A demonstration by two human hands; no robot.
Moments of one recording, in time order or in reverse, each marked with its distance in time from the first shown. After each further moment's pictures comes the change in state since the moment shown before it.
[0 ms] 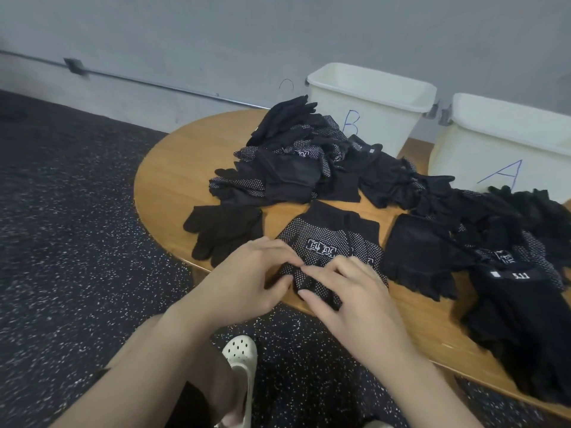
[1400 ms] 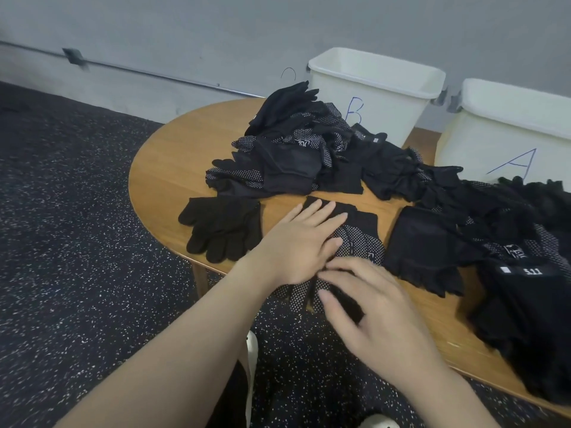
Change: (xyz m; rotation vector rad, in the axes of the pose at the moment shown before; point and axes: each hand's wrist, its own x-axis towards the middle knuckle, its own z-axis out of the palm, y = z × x) left_hand 0.081 -0.002 0.051 0.305 -0.179 -0.040; right_hand -0.017 0.013 -0.012 0.106 0.002 -0.025
